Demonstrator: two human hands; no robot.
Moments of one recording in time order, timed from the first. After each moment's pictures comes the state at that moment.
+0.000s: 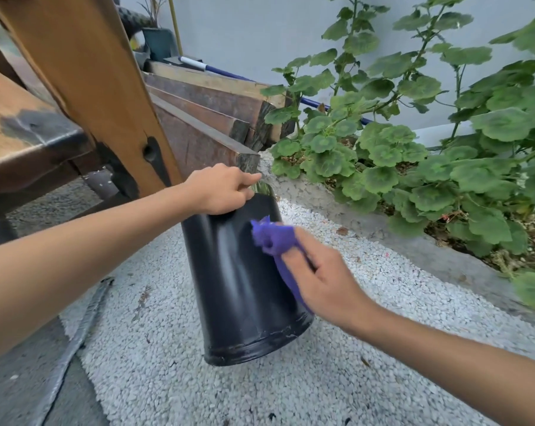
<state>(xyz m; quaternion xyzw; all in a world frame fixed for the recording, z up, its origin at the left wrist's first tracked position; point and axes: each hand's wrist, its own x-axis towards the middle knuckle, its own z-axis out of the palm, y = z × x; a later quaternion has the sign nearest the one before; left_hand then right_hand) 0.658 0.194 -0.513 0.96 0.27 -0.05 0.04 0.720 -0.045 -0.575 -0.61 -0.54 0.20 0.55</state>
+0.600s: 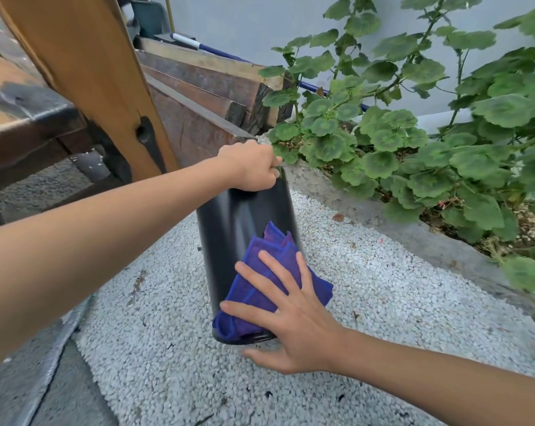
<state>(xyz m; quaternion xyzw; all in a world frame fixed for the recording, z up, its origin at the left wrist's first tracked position) 0.697 0.165 -0.509 0.96 0.27 -0.05 0.05 0.686 -0.066 -0.657 -0.64 -0.74 -0.06 0.18</state>
